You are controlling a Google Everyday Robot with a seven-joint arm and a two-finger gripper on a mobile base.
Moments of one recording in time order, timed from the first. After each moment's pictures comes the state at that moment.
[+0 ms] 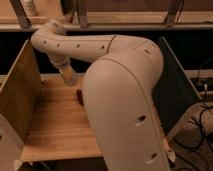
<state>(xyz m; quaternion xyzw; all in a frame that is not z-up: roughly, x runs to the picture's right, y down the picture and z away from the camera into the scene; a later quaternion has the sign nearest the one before) -0.186 -0.104 0.733 -0.16 -0.07 -0.26 0.95</state>
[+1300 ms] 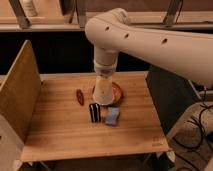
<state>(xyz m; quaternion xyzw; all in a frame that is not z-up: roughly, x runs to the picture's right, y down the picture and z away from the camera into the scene) -0.008 -0.023 0.603 -0.28 -0.04 0.01 0.96</state>
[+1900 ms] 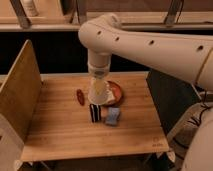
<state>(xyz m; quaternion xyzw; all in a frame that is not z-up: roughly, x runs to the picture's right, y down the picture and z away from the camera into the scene) -0.043 -0.019 0.633 -0.28 -0.06 -0.03 0.96</state>
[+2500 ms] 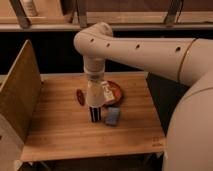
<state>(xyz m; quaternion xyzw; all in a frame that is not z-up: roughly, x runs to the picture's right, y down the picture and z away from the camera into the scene) -0.051 -0.002 0.663 -0.29 -0.06 -0.05 0.95</state>
